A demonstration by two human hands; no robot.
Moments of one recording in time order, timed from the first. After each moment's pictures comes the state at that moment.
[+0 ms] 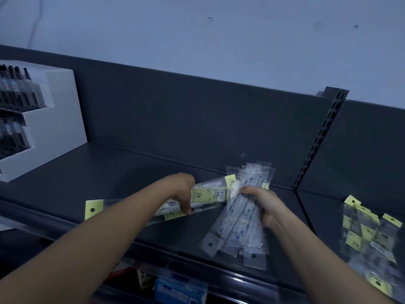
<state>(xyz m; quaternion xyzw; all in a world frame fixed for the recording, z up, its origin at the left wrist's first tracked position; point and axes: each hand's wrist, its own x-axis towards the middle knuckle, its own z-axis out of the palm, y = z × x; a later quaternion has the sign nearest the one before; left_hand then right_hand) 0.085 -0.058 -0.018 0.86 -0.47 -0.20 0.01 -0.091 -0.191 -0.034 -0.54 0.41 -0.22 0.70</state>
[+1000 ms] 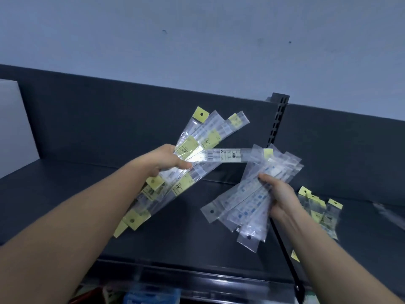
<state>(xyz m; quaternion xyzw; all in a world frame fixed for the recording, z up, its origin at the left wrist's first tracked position) 0.072 -0.099 0.044 0.74 -0.41 -0.31 0.43 -0.176 -0.223 0.007 -0.43 0.38 -0.41 0.71</state>
